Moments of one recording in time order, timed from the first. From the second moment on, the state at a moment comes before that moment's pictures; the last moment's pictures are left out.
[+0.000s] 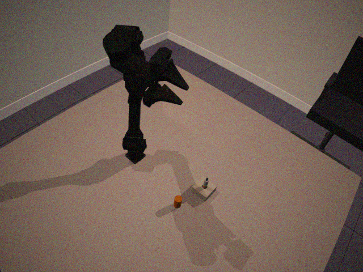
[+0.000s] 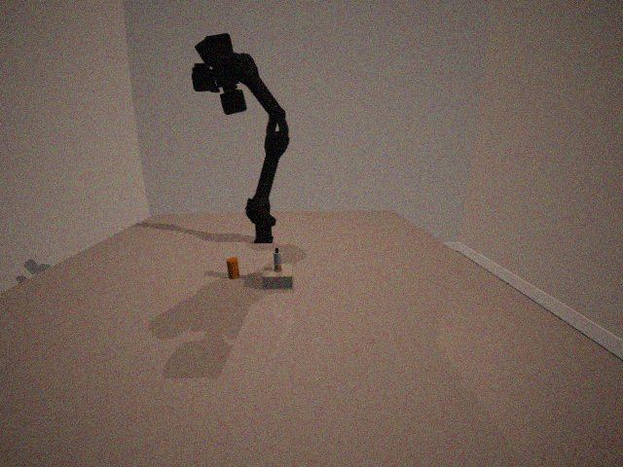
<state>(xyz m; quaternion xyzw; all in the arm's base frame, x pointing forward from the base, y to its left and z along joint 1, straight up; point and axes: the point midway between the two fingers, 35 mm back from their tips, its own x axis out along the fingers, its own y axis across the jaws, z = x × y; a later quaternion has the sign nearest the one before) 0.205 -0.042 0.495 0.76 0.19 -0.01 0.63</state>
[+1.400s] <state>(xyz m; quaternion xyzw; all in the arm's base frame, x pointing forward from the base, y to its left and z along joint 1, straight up) 0.267 -0.072 0.404 0.73 0.34 -0.08 0.59</state>
